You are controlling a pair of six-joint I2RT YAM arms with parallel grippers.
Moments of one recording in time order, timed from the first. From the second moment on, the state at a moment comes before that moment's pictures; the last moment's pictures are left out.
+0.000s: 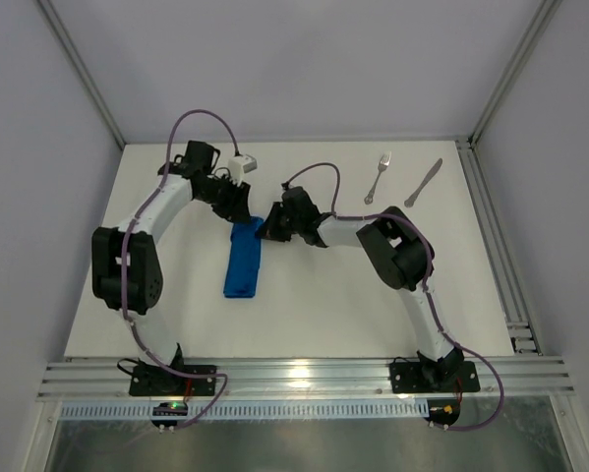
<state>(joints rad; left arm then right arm) -0.20 1.84 1.50 -0.75 0.65 0.35 0.69 2.25 1.43 0.22 -0.26 0.89</state>
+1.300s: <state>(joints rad) -0.35 1.58 1.09 -0.70 0.50 0.77 0.68 2.25 1.41 0.25 -0.28 0.92</state>
